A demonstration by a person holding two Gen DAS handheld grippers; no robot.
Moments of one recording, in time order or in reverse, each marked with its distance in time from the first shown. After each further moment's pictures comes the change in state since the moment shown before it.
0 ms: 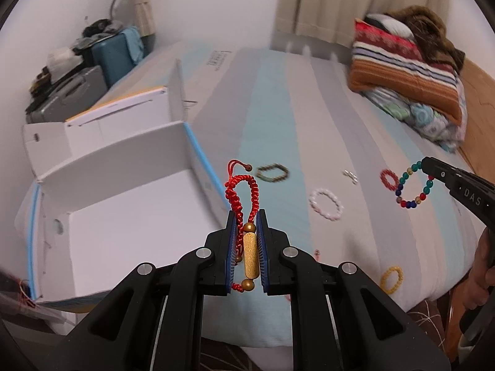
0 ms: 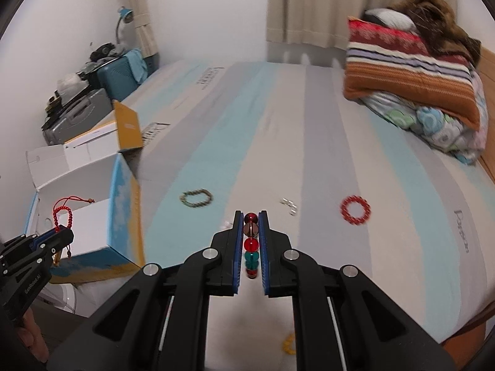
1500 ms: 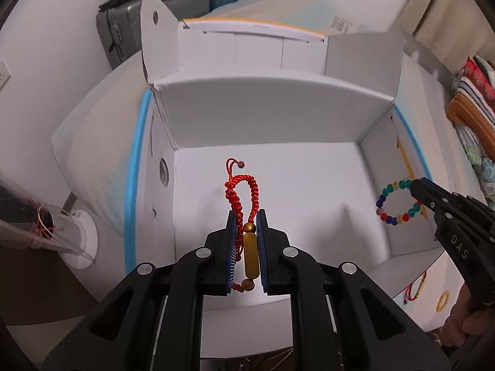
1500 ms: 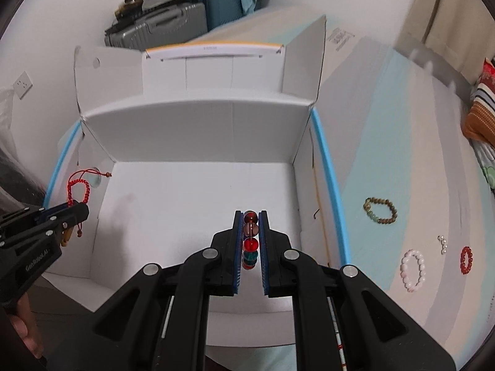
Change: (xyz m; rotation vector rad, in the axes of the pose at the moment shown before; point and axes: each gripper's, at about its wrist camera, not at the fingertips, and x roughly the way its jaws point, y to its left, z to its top) left arm 0.044 0.245 -0.031 -0.324 0.251 0.168; right arm 0.121 0.302 0.000 -0.335 0.243 0.186
